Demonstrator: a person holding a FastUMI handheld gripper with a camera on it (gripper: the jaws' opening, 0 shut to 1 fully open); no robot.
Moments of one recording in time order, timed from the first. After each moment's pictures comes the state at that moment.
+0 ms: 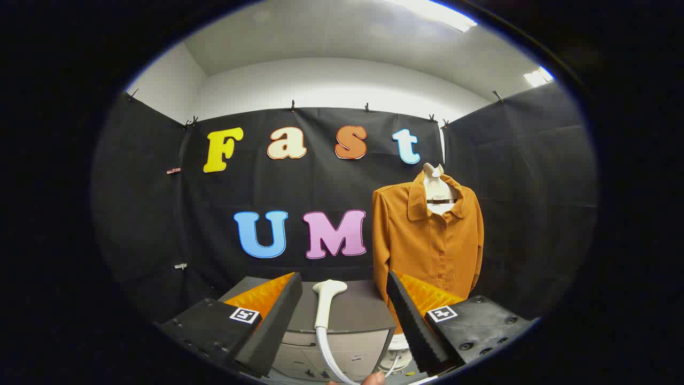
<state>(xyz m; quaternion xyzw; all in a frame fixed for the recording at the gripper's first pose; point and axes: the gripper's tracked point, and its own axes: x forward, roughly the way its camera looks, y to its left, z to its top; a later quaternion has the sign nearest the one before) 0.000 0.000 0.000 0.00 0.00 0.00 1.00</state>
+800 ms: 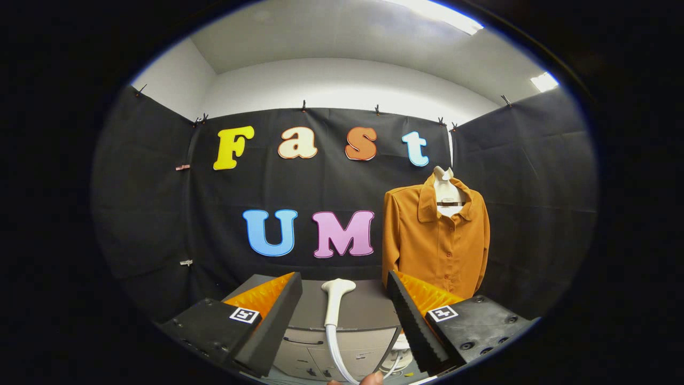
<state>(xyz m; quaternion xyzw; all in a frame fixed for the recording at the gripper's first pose) -0.017 0.029 0.002 -0.02 0.00 0.02 1.00</state>
